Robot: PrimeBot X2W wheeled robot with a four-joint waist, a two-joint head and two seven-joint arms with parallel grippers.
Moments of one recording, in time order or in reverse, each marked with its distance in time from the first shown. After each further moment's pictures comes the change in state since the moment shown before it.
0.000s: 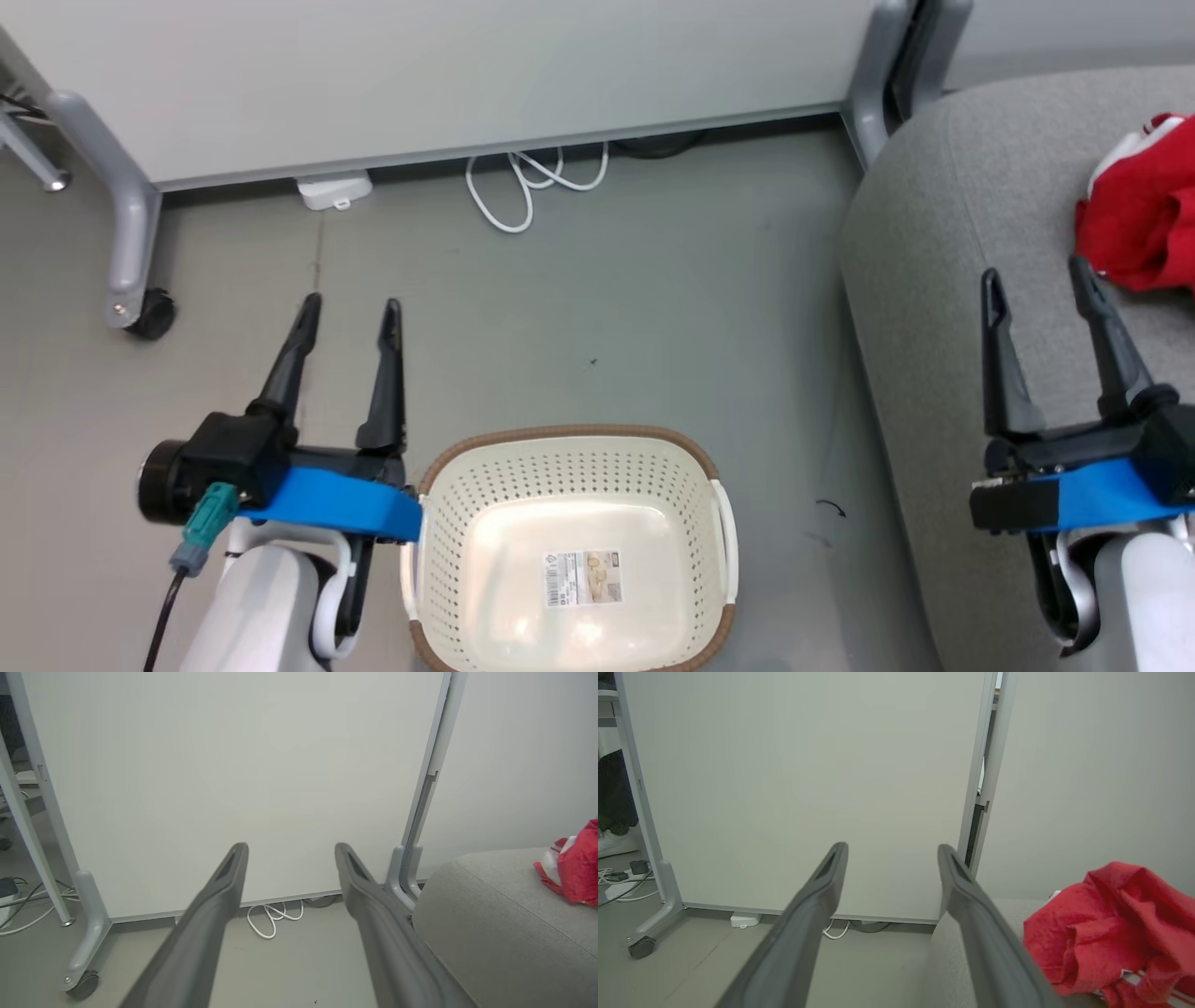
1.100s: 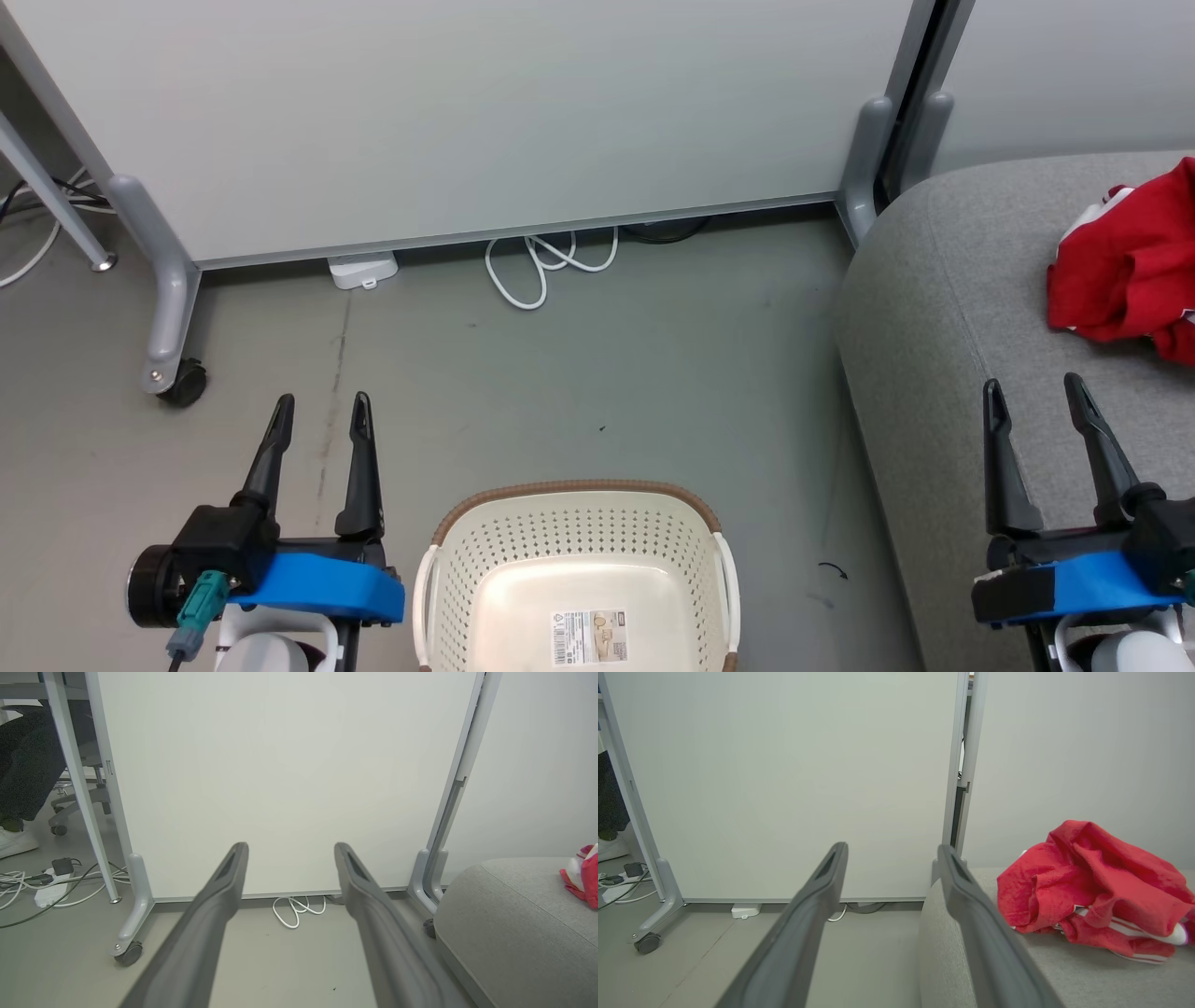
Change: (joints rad) left arm 0.169 -0.095 0.190 -0.005 0.130 -0.063 -0.001; right arm 0.173 0.063 -0.058 0.002 -0.017 0.000 0.000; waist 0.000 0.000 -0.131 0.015
